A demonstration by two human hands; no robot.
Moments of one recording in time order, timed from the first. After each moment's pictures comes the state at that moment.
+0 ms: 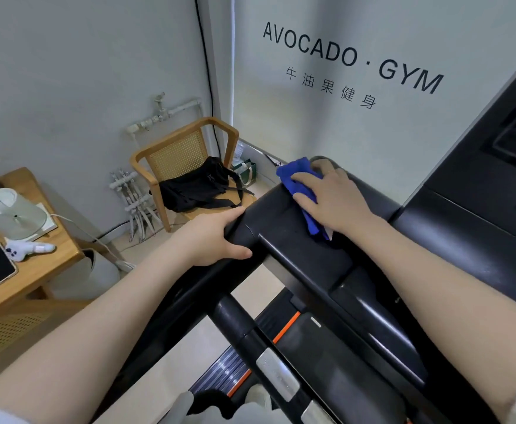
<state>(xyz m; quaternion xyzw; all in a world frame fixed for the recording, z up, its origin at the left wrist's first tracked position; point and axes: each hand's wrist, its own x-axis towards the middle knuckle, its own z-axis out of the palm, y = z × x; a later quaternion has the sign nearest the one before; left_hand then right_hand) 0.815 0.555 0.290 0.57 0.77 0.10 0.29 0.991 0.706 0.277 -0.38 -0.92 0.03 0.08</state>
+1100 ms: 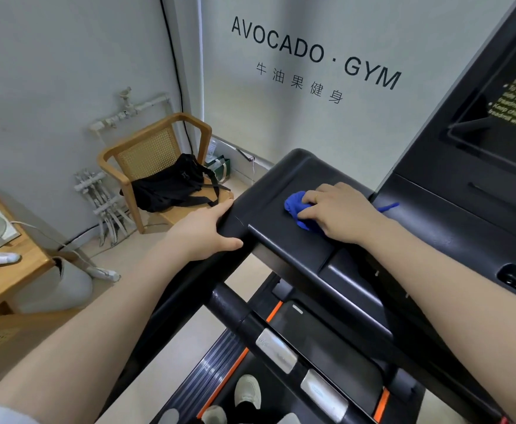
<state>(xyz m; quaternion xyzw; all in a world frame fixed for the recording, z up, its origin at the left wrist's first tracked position) 0.815 0.552 0.286 0.57 0.76 0.12 0.30 1.036 0.678 0.297 -0.28 -0.95 -0.07 -0.10</state>
